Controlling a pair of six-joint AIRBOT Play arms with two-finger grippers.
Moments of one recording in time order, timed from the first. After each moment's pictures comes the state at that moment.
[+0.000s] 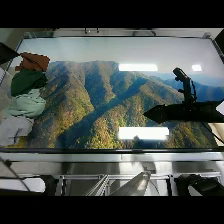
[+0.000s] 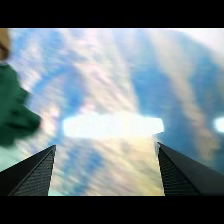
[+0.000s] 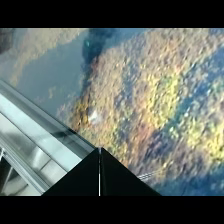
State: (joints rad) left arm 0.42 -1.68 1.92 0.99 -1.27 -1.10; right arm 0.19 -0.86 0.80 -0.77 1.10 1.23
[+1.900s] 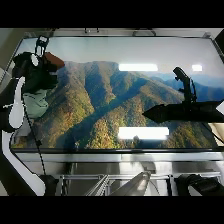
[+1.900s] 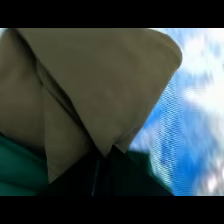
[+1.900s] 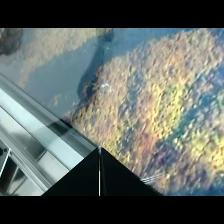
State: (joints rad) left arm 0.09 -2.06 1.93 1.64 -0.79 -1.17; right arm 0.19 -0.86 0.80 -0.74 1.11 1.21
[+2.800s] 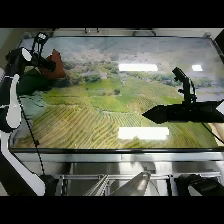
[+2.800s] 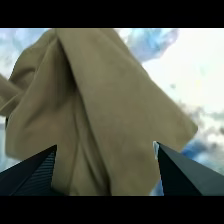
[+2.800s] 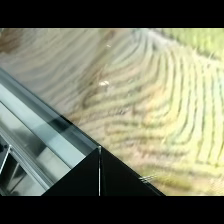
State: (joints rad) left arm 0.12 -2.07 2.03 1.46 -0.80 -0.93; right arm 0.19 -0.86 0.80 -0.74 1.12 1.20
